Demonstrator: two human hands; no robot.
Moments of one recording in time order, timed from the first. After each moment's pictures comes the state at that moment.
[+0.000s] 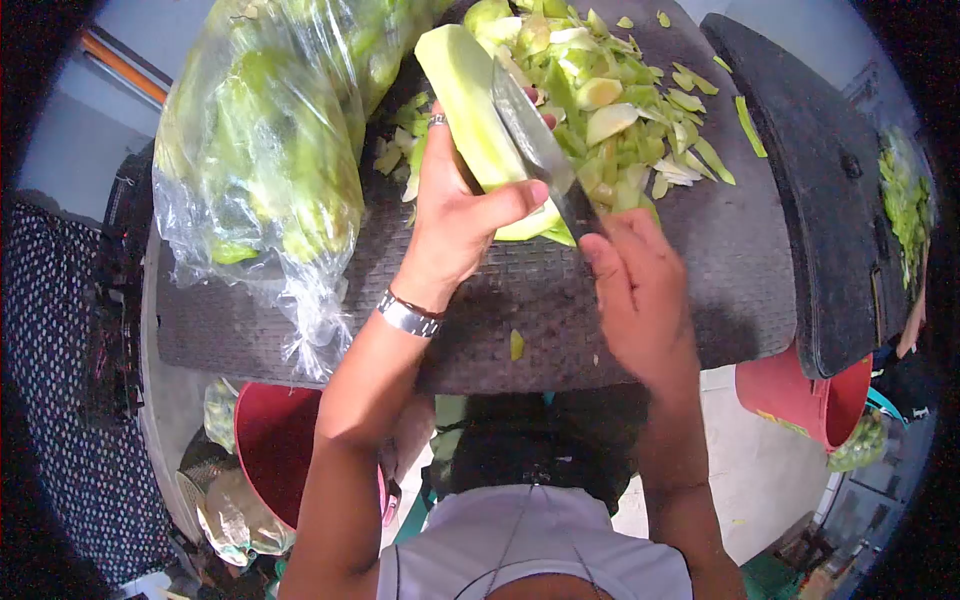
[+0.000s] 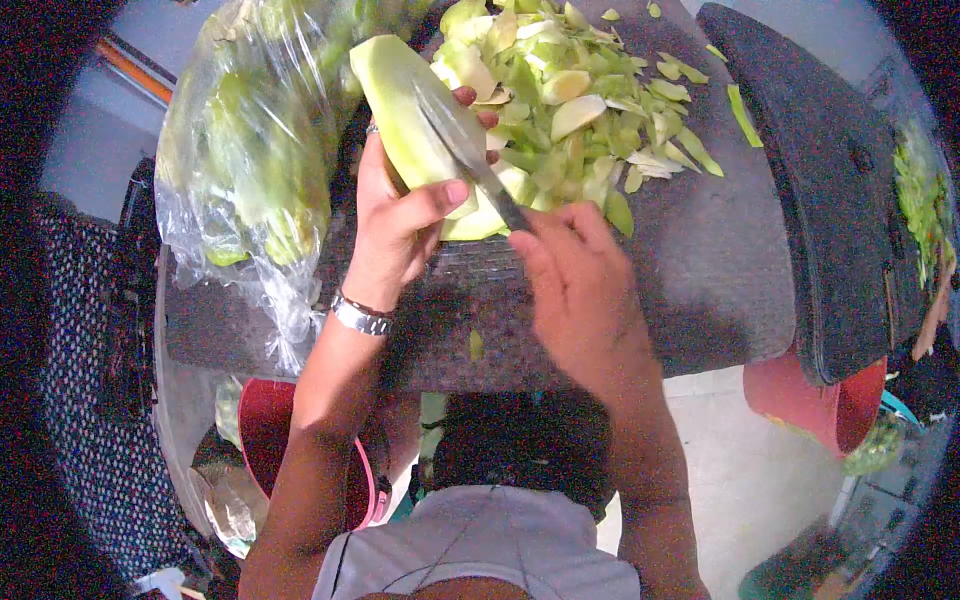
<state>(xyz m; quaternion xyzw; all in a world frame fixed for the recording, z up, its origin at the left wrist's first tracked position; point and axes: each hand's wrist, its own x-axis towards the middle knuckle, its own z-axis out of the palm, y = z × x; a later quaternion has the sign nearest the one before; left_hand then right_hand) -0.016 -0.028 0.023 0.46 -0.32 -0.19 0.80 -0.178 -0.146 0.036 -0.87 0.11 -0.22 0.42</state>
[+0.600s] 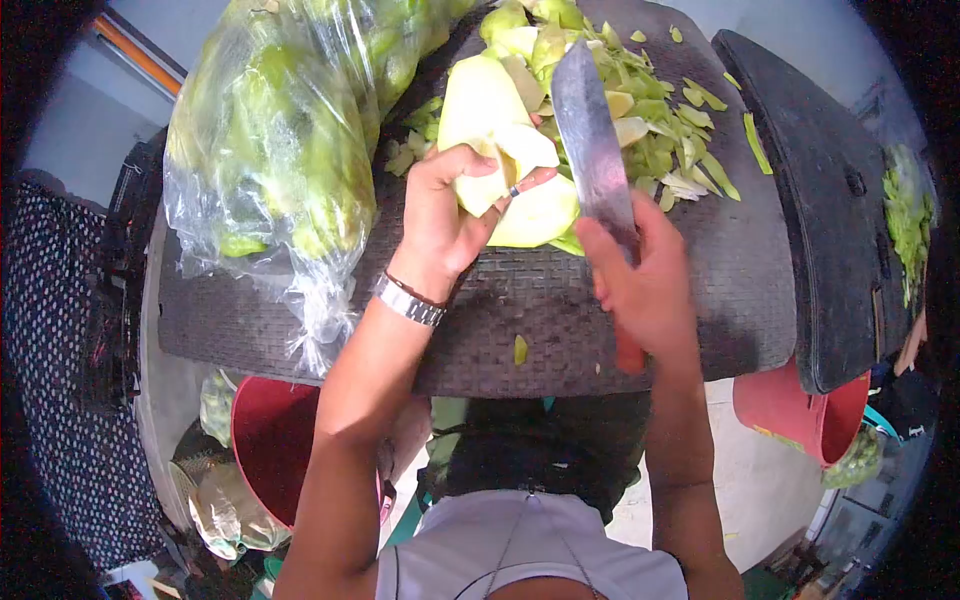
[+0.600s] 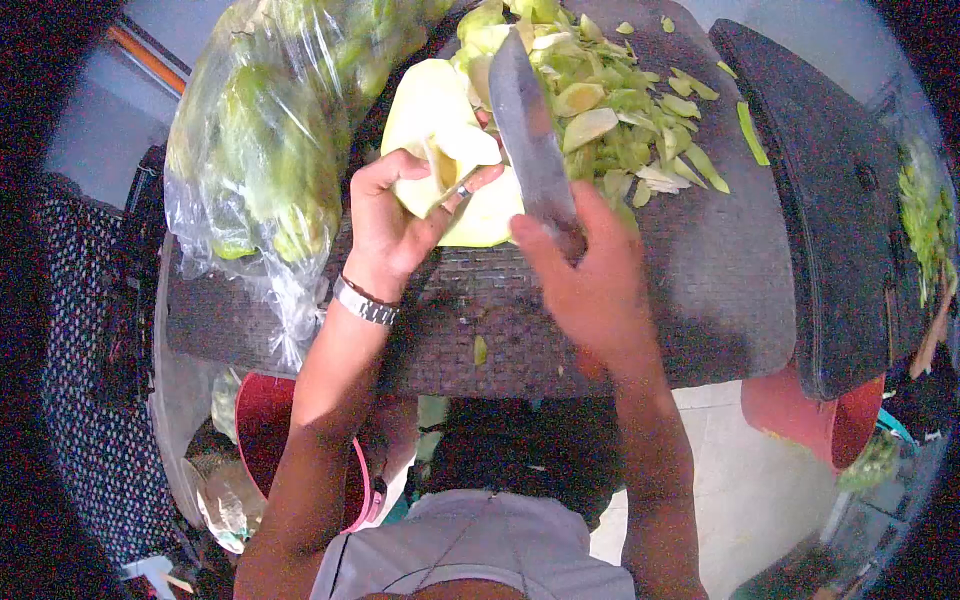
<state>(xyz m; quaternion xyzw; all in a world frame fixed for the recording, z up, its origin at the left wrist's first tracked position) 0.006 -0.020 0.019 0.28 -0.14 -0.36 0.88 -0.153 -0.156 0.036 -0.75 0.19 -0.16 0.61</state>
